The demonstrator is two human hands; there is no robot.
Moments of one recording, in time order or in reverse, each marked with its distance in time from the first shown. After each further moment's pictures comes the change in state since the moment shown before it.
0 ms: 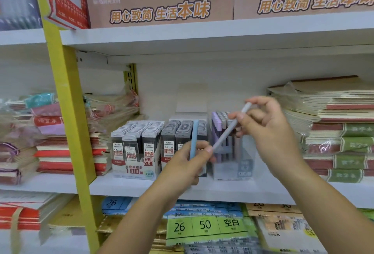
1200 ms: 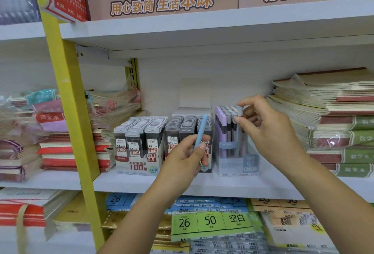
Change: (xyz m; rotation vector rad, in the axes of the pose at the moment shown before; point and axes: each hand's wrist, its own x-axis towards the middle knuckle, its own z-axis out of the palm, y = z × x) left_hand 0.003 -0.011 -0.012 0.135 0.079 0.125; right_hand 0.013 0.026 -0.006 -0.620 -0.061 -0.248
